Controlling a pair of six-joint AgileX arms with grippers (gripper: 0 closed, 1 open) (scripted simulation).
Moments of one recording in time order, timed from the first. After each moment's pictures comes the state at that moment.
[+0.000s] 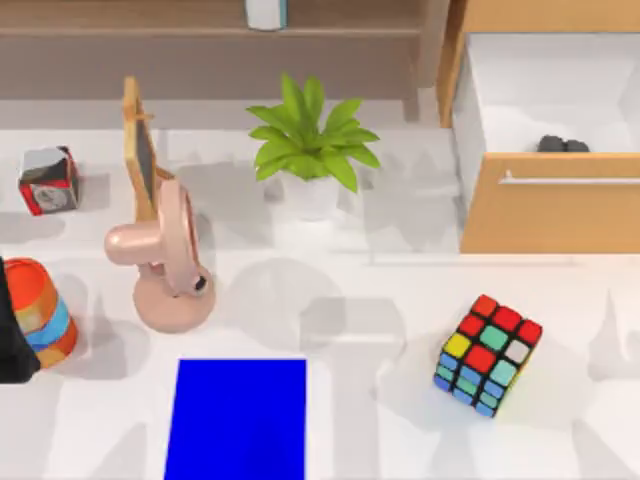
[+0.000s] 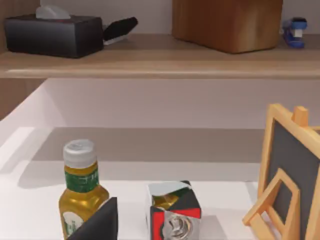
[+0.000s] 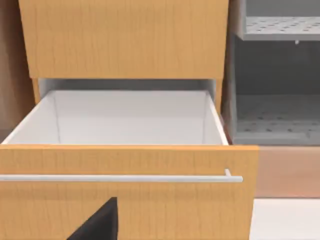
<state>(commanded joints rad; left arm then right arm) 0.00 0.00 0.00 0.00 0.00 0.00 0.00 0.00 0.00 0.00 0.00 0.00</state>
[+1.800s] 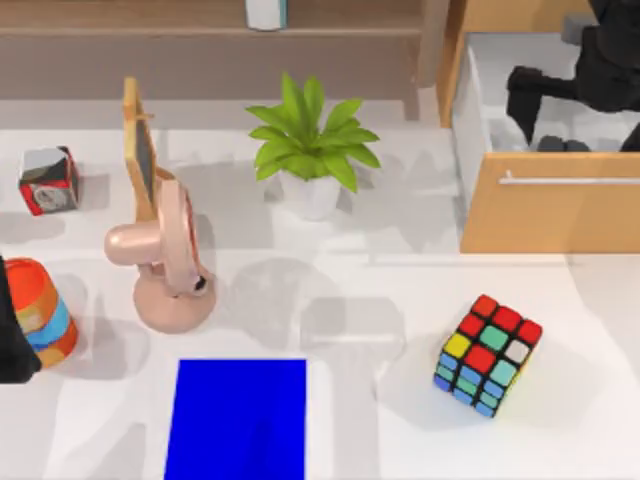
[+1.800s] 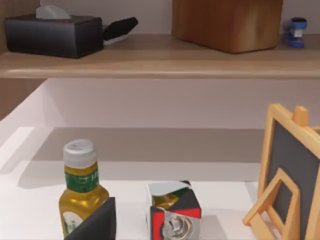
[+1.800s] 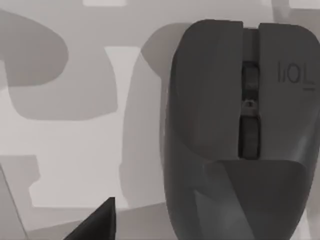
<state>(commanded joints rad) 0.00 0.00 0.00 0.00 0.00 0.00 0.15 2.32 2.03 -1.12 0.05 0.41</state>
